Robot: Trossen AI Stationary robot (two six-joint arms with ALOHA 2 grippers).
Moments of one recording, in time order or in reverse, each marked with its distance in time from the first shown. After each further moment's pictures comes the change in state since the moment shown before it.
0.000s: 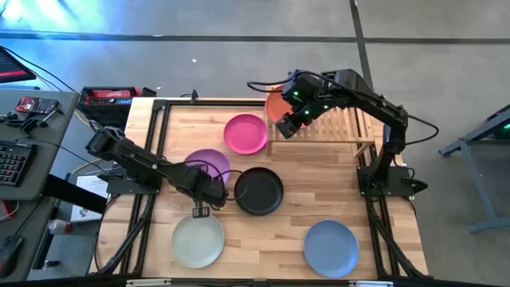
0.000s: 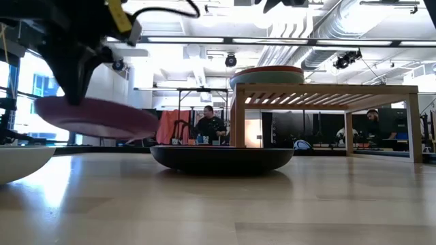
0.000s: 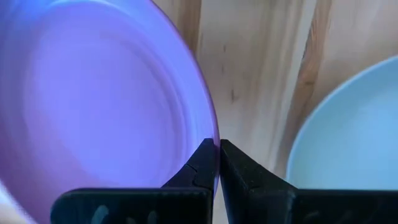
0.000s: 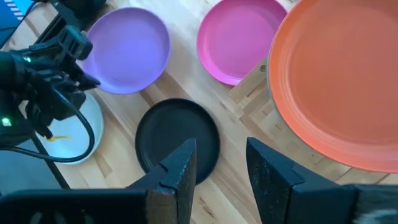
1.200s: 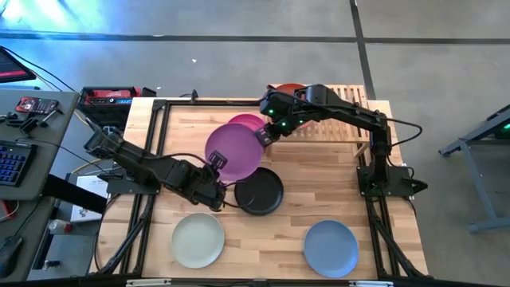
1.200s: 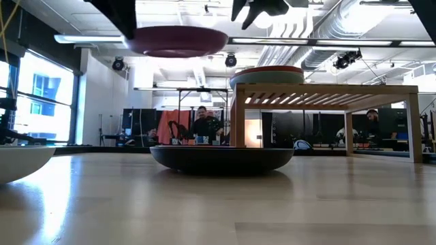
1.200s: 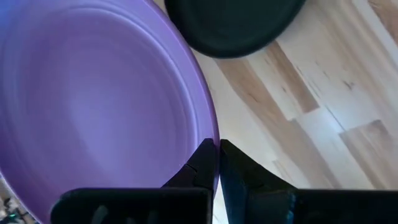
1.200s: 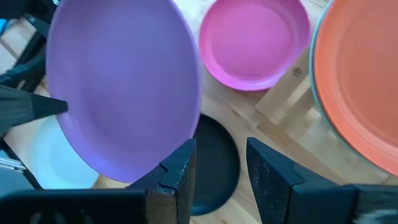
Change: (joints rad) left arm -0.052 -0.014 0.325 -0.190 -0.429 0.767; right arm 0.079 0.133 0.000 0.093 0.082 0.176
